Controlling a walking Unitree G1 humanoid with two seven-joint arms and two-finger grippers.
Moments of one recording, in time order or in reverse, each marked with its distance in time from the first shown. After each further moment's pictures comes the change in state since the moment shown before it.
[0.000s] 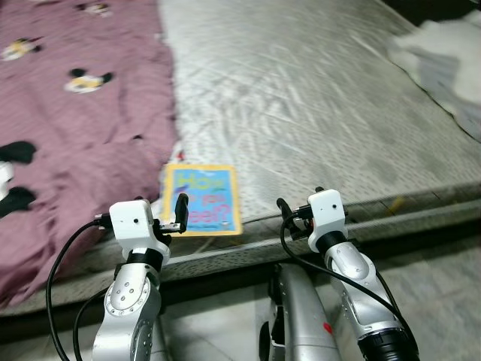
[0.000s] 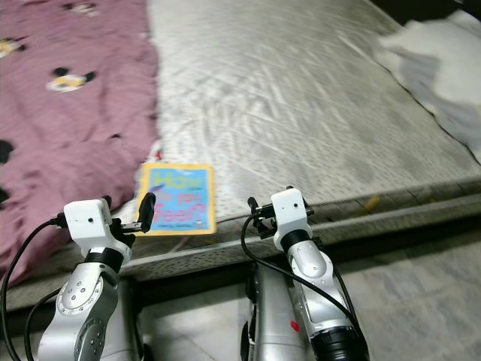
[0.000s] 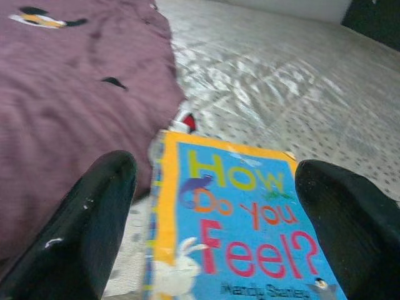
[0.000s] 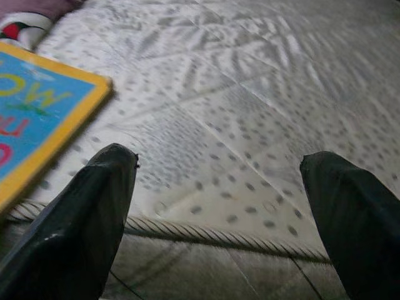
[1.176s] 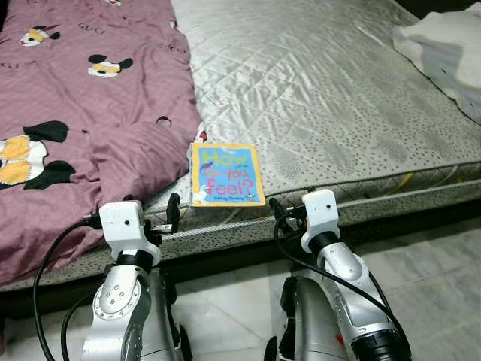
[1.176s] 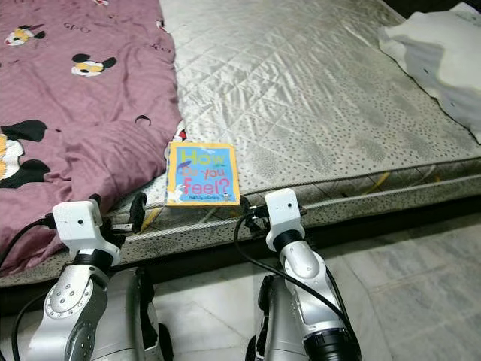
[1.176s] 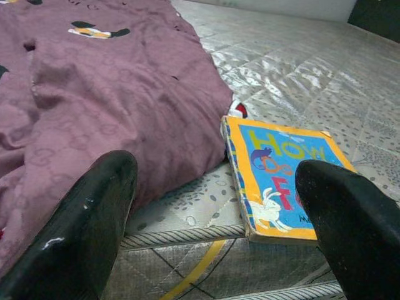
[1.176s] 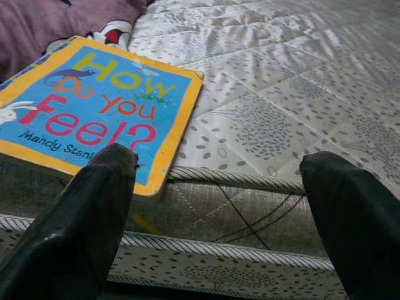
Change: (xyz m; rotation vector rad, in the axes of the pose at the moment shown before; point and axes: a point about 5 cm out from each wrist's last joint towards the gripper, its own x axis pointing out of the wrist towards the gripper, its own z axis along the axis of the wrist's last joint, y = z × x) left arm -0.003 0.009 0.006 0.043 -0.039 -0.011; right arm 0.001 0.008 0.005 0.039 -0.010 0.010
